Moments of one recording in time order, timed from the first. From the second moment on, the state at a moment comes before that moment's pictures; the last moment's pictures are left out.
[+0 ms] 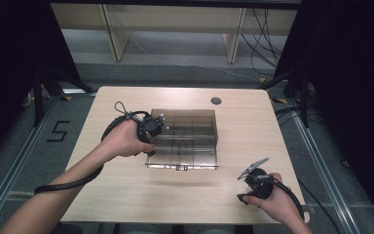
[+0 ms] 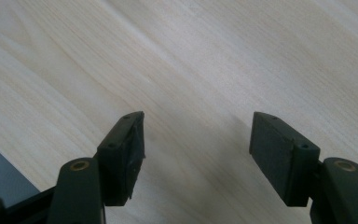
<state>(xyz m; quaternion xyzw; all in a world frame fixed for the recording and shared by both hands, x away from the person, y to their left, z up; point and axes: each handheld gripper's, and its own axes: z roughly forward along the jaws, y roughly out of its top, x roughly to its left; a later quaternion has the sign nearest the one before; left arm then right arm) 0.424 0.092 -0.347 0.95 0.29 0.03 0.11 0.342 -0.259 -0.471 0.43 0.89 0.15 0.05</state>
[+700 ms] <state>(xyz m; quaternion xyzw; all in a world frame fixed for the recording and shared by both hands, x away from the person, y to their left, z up) 0.433 0.086 -0.348 0.95 0.29 0.04 0.11 0.342 -0.258 -0.471 0.43 0.89 0.15 0.05</state>
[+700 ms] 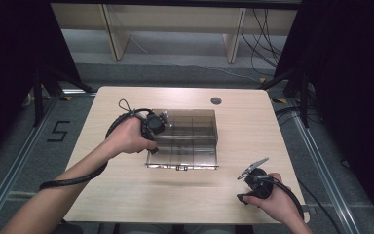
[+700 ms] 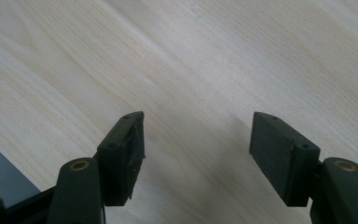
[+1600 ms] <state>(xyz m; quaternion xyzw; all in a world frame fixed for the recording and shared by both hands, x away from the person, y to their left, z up) 0.435 0.075 -0.370 0.96 0.28 0.02 0.09 0.342 -0.259 -0.471 0.43 0.89 0.15 0.05</state>
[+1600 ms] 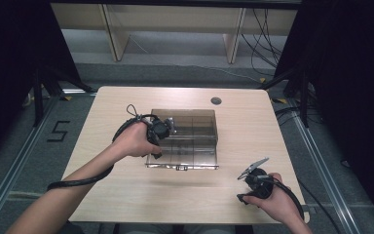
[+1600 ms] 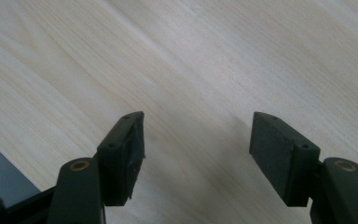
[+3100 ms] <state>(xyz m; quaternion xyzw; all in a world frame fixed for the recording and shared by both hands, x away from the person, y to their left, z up) 0.438 0.067 -0.393 0.96 0.26 0.02 0.08 0.342 -0.257 -0.472 0.43 0.89 0.15 0.05</state>
